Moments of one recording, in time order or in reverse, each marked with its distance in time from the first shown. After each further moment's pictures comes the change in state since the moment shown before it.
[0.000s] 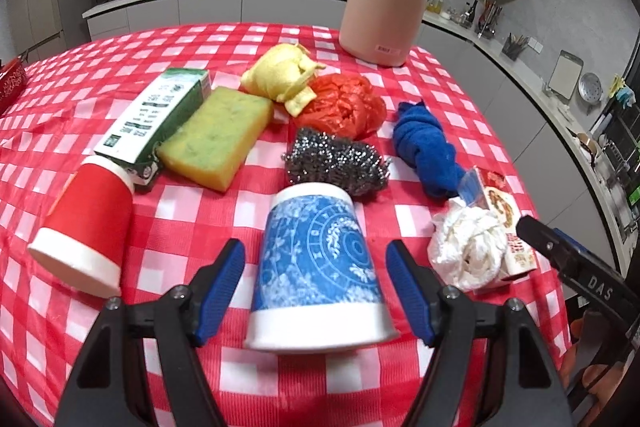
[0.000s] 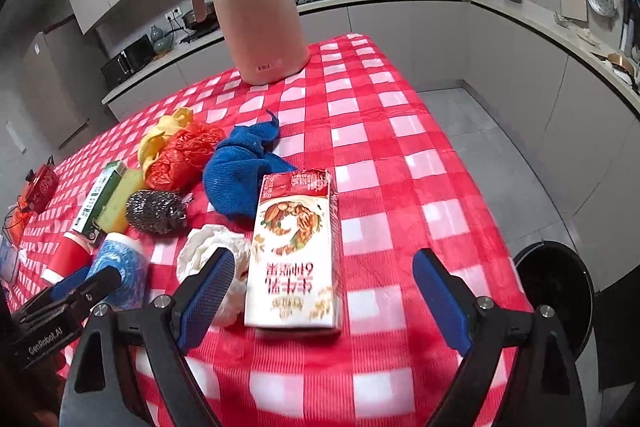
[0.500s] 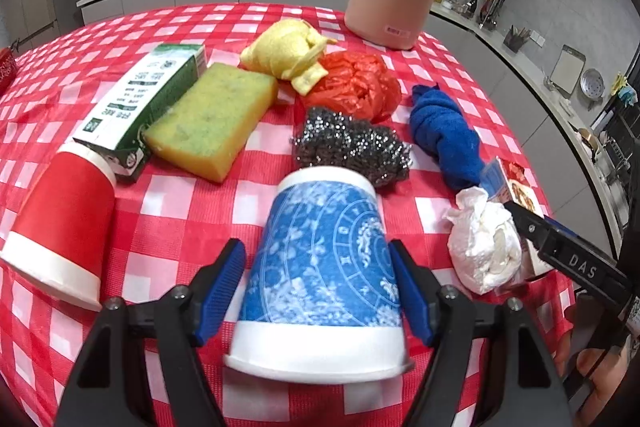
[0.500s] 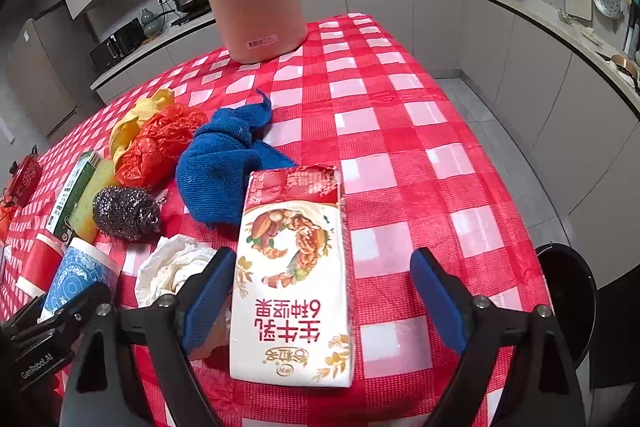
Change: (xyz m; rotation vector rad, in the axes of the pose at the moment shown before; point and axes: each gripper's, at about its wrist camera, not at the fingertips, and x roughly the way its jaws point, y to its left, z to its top) left arm 0.022 0.010 -0.001 -0.003 0.050 -0.026; right arm 0.045 0.011 0.007 -0.023 0.058 -0.038
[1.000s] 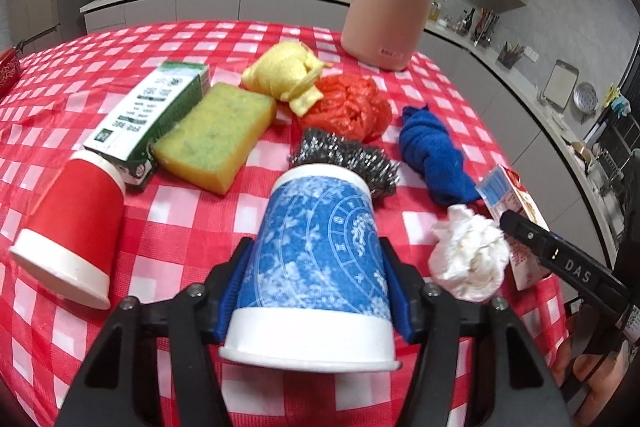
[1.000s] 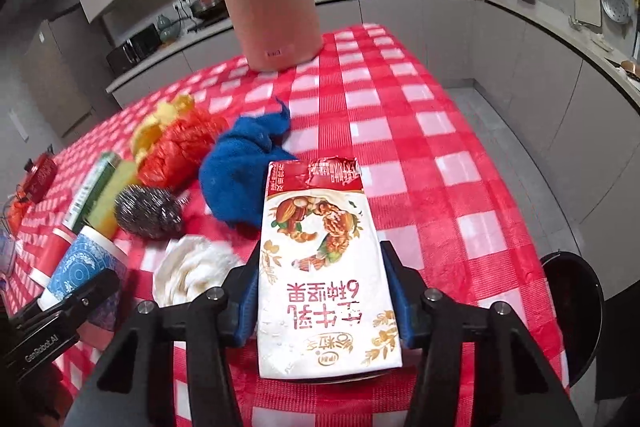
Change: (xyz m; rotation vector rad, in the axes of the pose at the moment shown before) left arm -0.020 -0.001 0.001 -0.014 -0.079 -0.020; right arm -0.020 -0.004 -0.002 -0.005 -0.053 0.063
